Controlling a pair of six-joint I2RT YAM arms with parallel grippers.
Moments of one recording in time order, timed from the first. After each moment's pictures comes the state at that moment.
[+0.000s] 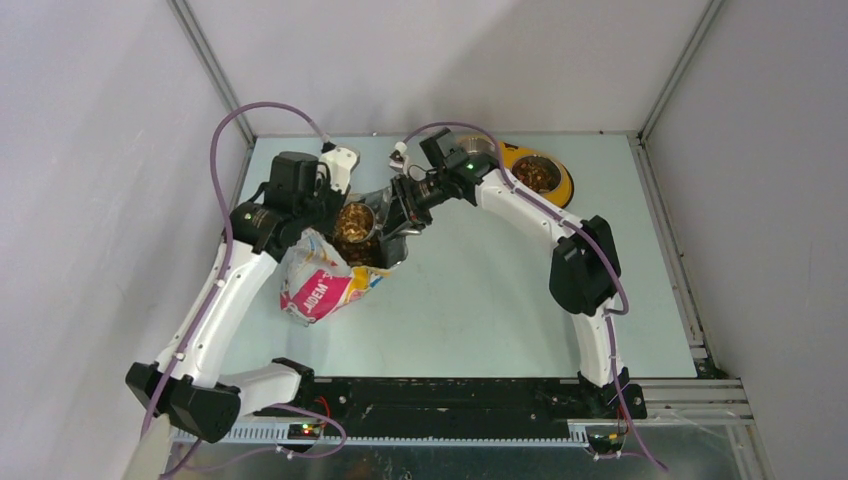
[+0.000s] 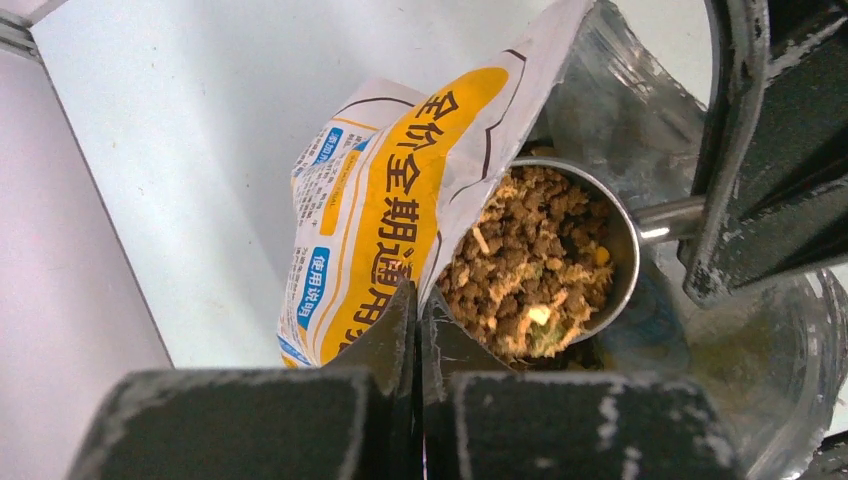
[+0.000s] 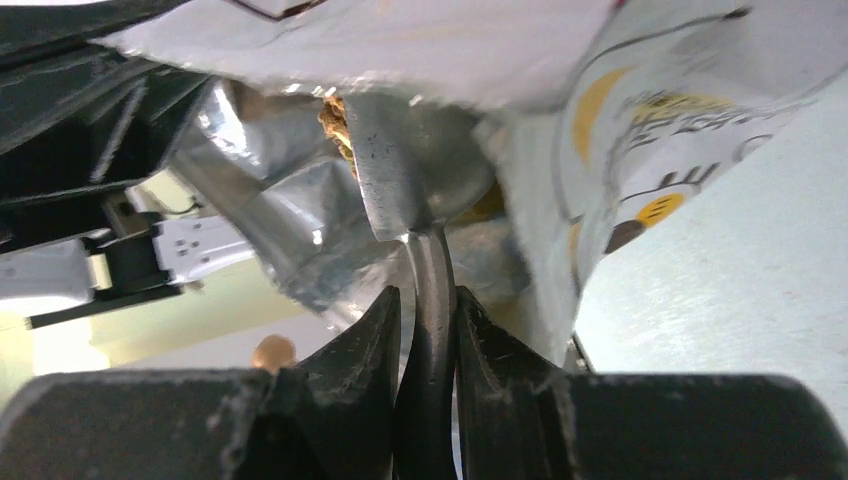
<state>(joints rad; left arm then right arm) -0.35 1.18 1.33 -0.84 -0.05 0.22 0.69 2.08 1.91 -0.64 -0.96 0.66</state>
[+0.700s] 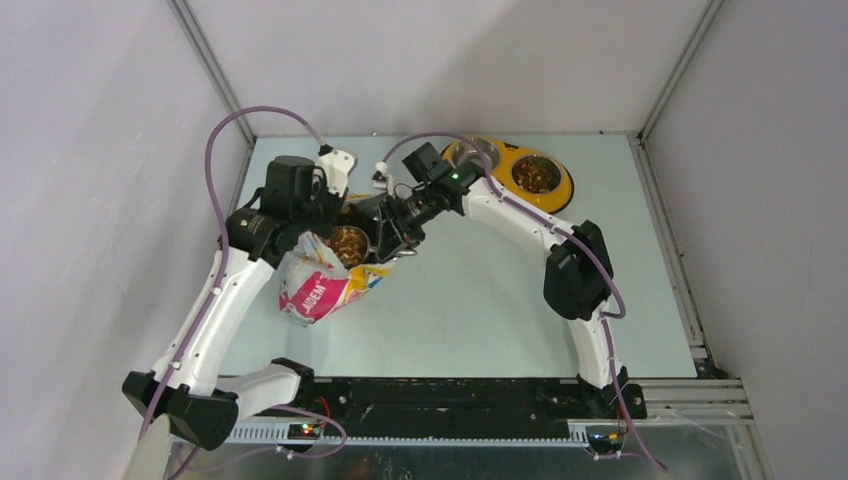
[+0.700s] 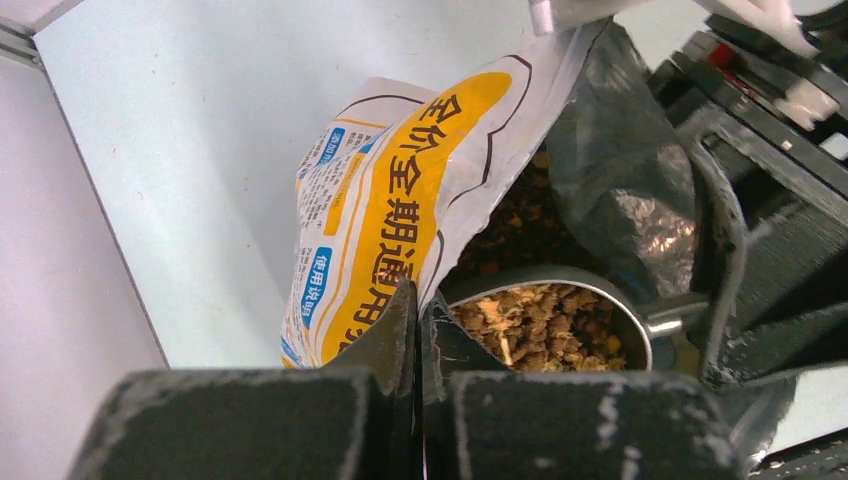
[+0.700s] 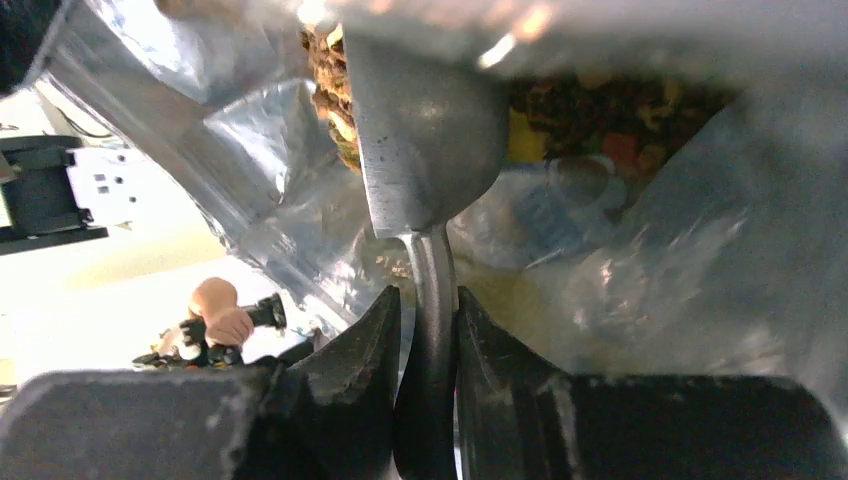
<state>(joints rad) -0.35 1.13 1.30 -0.83 -0.04 0.22 0.76 2.09 1.94 -0.81 -0.95 0.43</state>
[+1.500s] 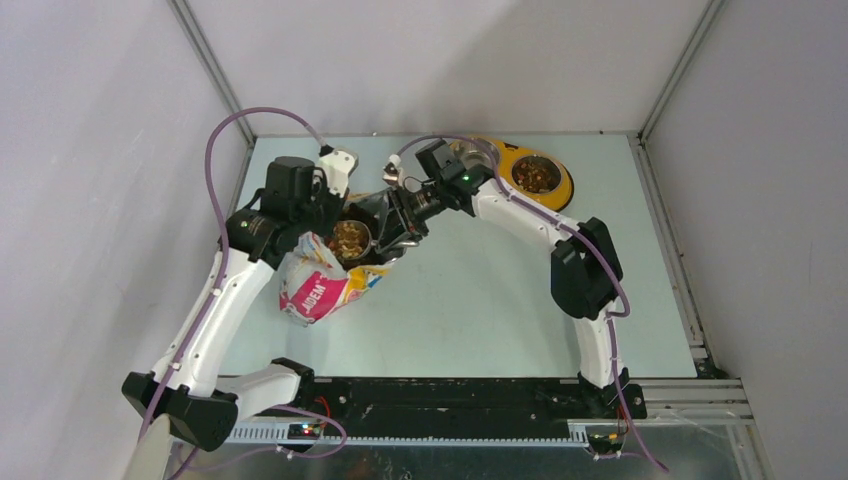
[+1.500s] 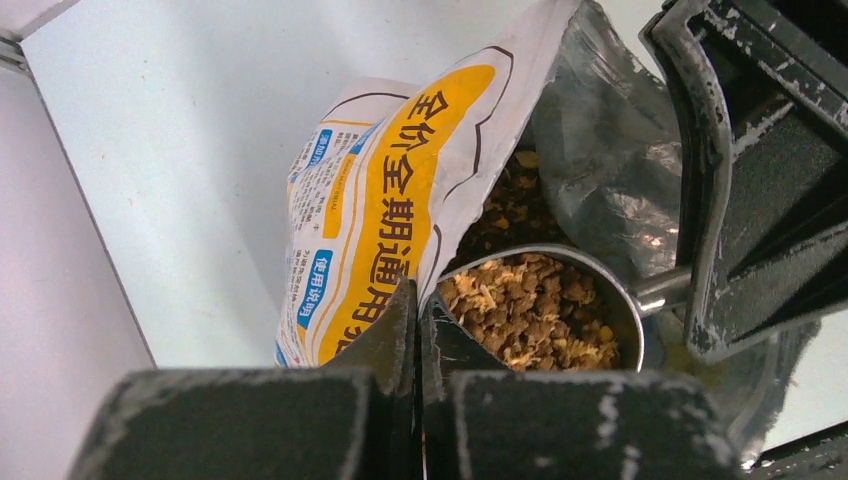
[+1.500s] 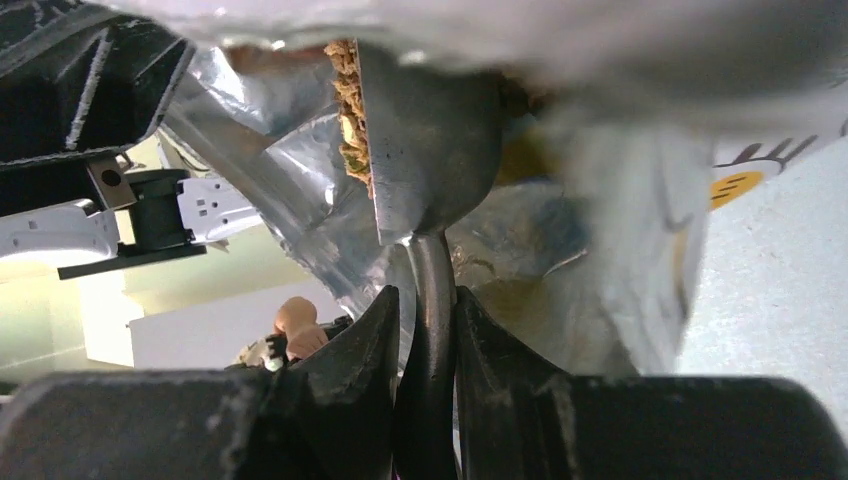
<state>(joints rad) -0.35 1.13 1.29 -0.82 -0.02 0.21 0.71 2.06 1.81 -0.55 -1.06 0.69</state>
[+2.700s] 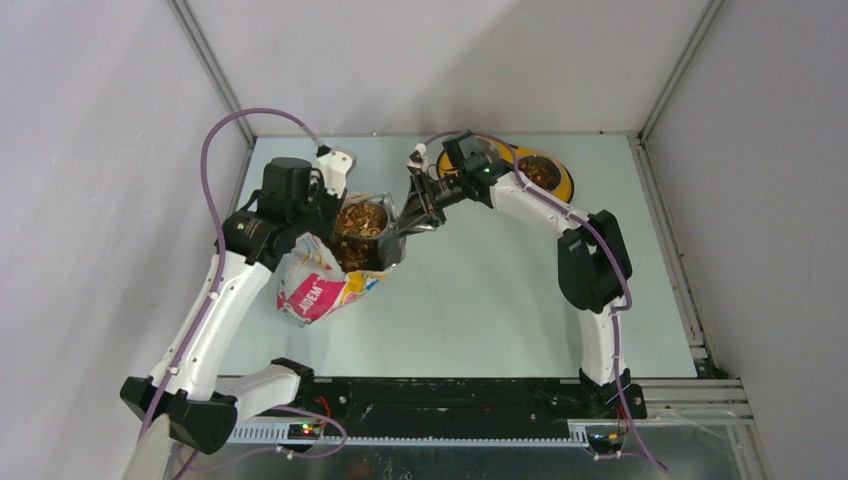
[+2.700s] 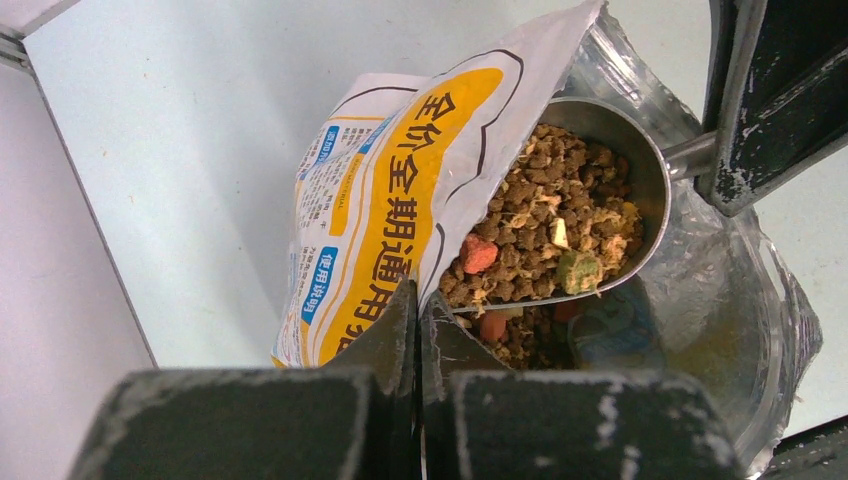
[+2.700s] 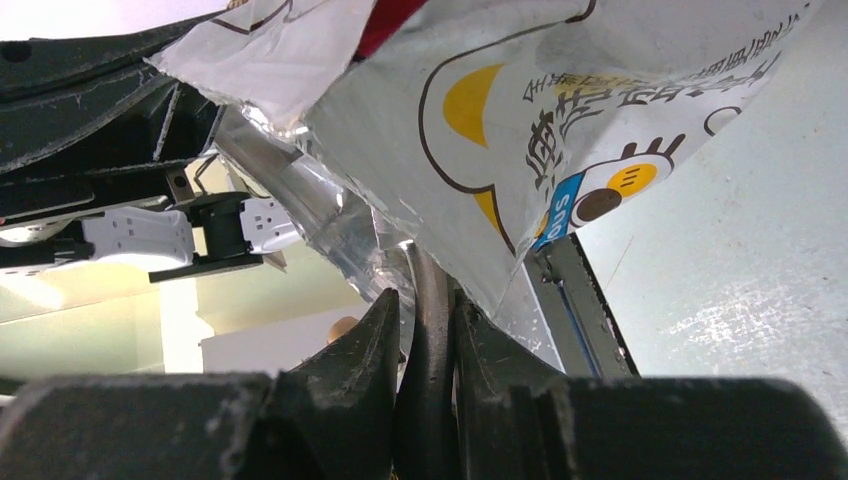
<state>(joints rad) -0.34 1.11 1.29 -0.83 -0.02 0.21 0.59 2.05 1.74 -0.43 -1.14 0.80</state>
